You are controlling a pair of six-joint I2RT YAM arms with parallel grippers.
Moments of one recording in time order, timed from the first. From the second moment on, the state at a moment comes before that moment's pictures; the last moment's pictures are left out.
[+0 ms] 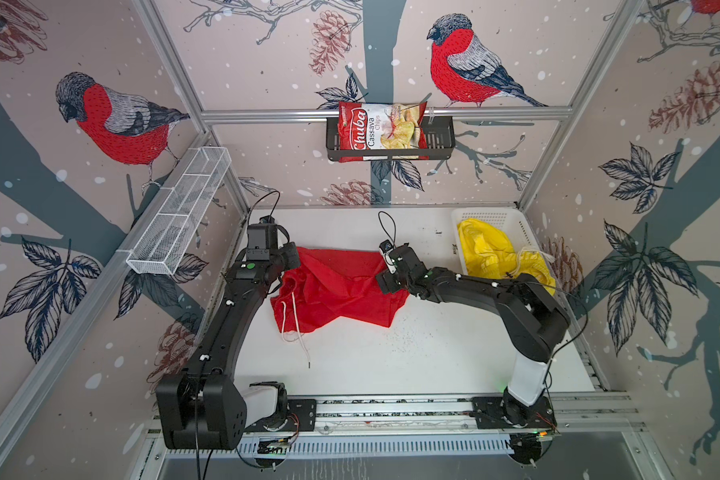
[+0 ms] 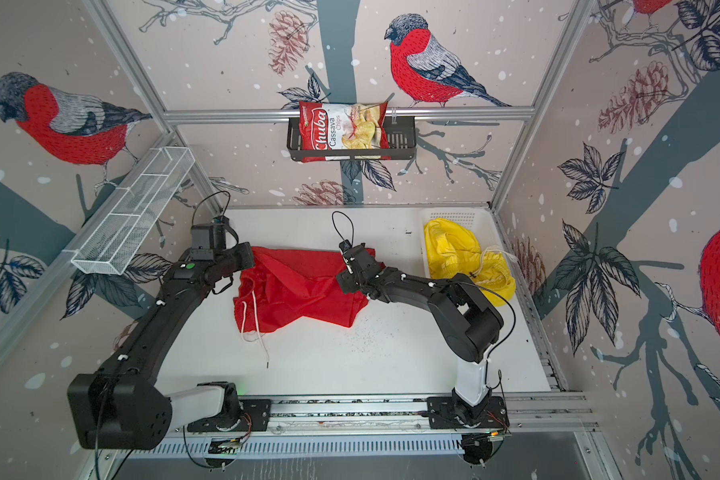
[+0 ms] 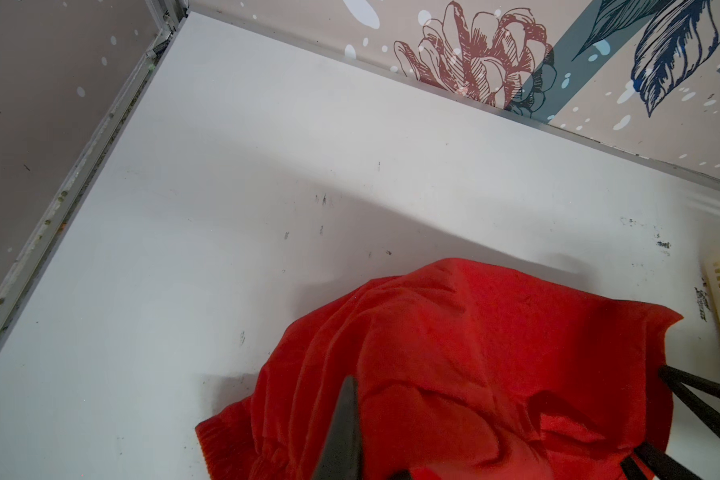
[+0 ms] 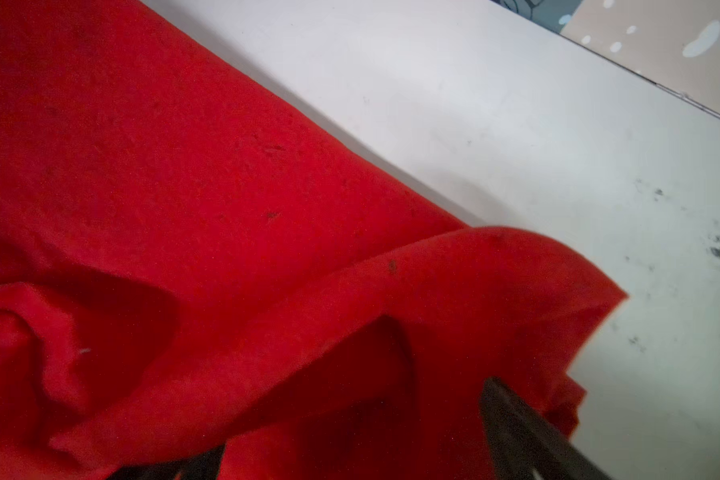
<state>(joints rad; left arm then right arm) -0.02 1.25 1.06 -0.55 0.03 -0.28 0.80 1.90 1.19 -0.06 0.15 0.00</state>
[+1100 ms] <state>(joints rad) -0.06 1.11 1.41 -0.41 0.61 -0.56 0.48 1.04 1.37 -0.26 0.00 0.32</state>
